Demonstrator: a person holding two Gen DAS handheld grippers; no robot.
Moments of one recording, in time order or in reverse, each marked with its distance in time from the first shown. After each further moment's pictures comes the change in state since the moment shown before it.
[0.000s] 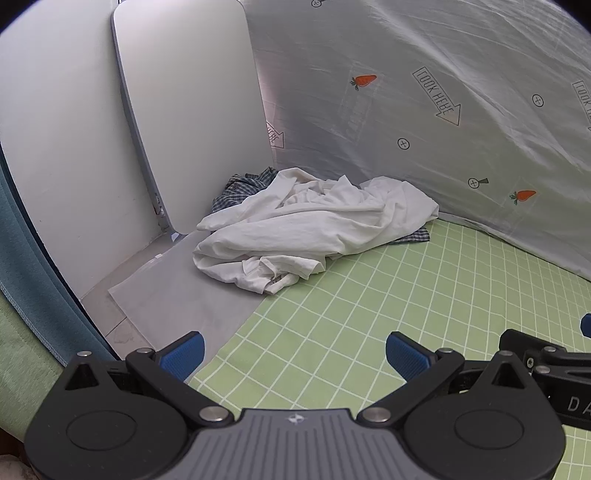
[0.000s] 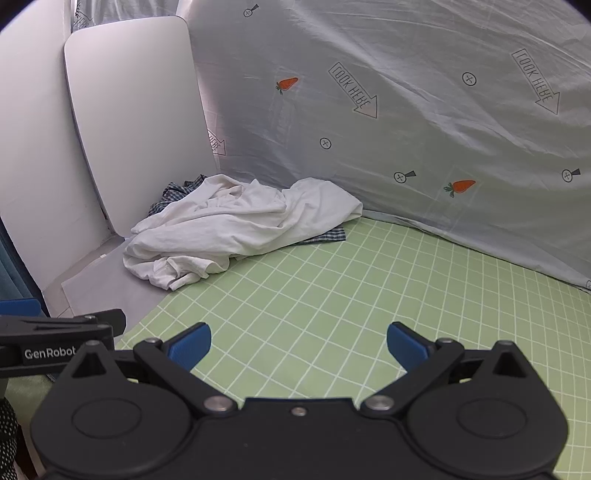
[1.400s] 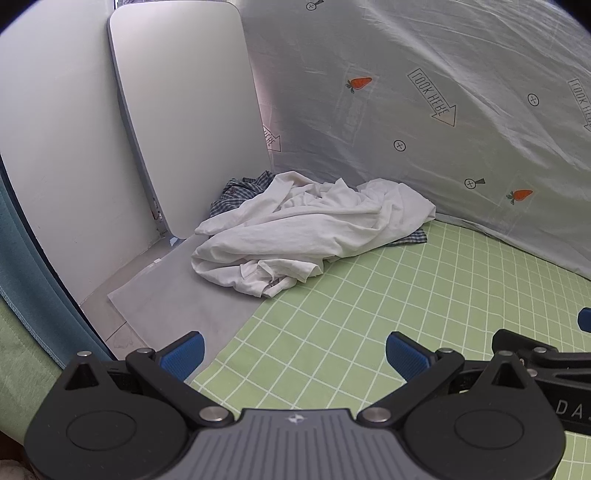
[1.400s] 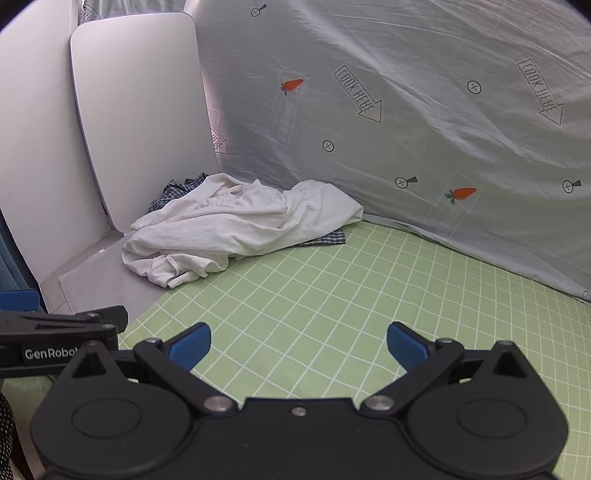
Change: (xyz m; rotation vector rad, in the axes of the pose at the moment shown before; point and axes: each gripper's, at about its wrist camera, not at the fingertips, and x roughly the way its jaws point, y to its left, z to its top) left arm -0.004 0.001 0.002 0.005 -0.015 0.015; right arm -0.001 -0.001 -0.001 -0.040 -0.003 -0.007
